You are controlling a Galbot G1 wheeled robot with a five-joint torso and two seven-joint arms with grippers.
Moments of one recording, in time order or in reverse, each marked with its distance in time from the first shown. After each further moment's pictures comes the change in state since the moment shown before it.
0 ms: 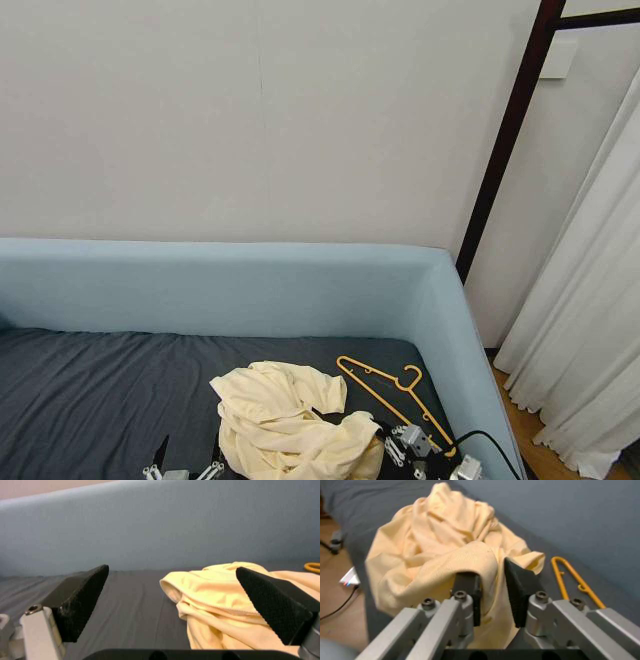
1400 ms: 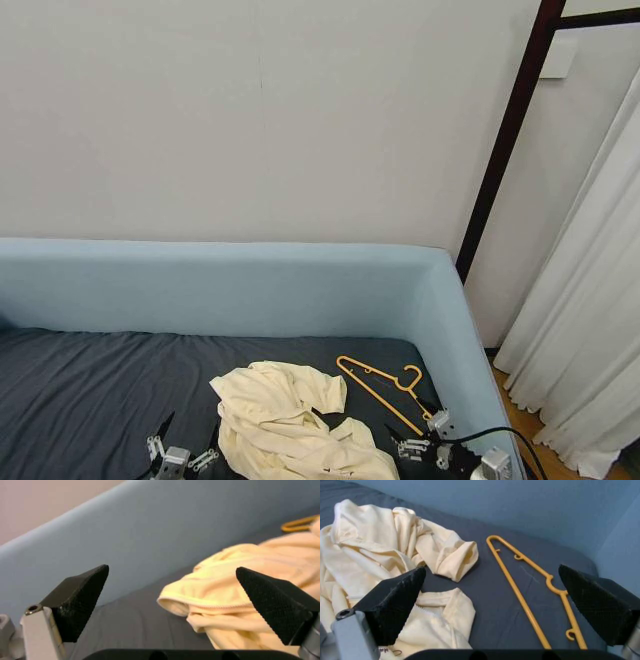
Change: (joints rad) left arm -0.144 0.292 0.067 0.129 0.016 -0.012 0.109; right arm -0.067 -0.003 0.077 0.185 0.218 -0.279 0.370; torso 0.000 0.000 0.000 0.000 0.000
